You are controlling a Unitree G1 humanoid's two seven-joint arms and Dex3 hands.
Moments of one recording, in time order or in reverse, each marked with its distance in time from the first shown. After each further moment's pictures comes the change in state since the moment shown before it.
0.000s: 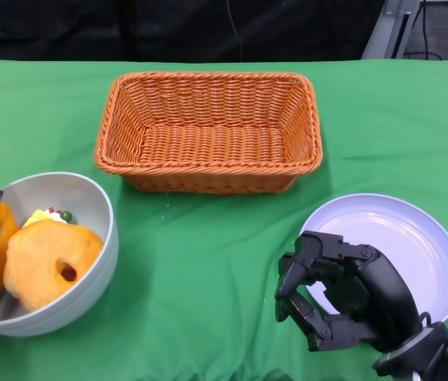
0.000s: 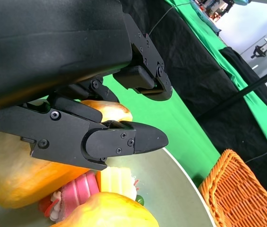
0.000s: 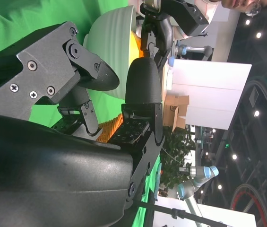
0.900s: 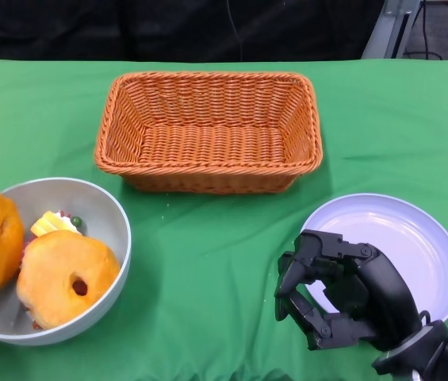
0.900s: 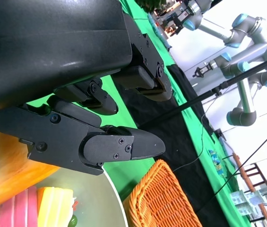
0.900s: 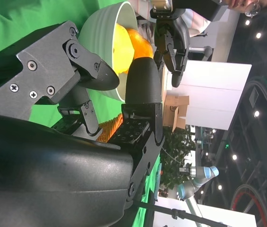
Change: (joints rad) left arm 0.001 -0.019 0.120 -0.056 -0.145 -0.175 -0.145; right arm -0.008 0.001 -0.001 0.007 0.002 0.000 0.002
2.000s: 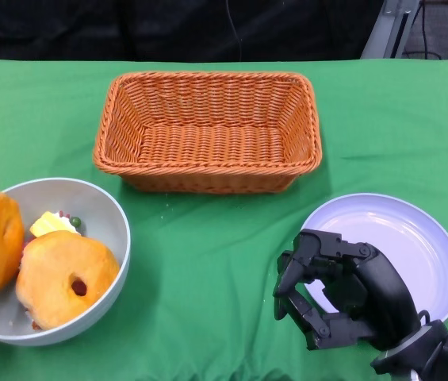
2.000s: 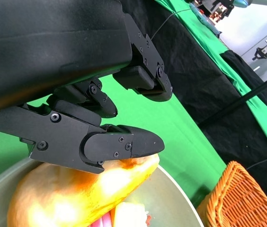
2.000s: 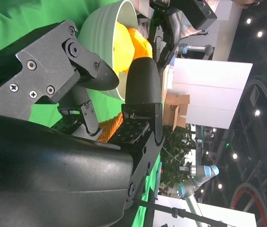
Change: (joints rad) left arm -0.003 0.092 -0.101 0.050 0.109 0.192 0.053; right arm 0.000 0.003 0.001 0.000 -0.010 -0.003 -0.009
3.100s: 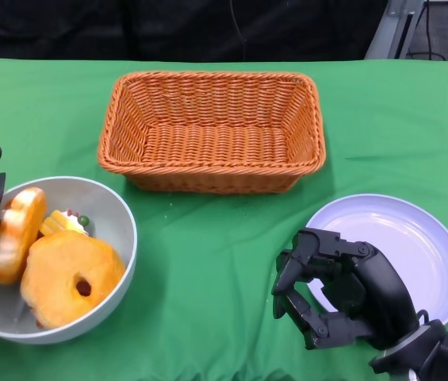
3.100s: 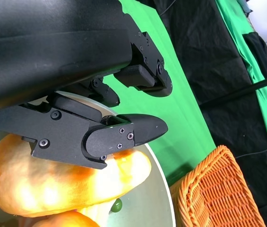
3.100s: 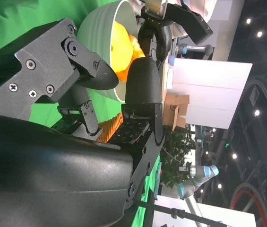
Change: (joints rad) left arm 0.029 -0.124 0.012 -0.237 -0.098 0.308 -0.060; right arm 0.000 0.002 0.005 -0.005 -0.007 0.002 -0.018
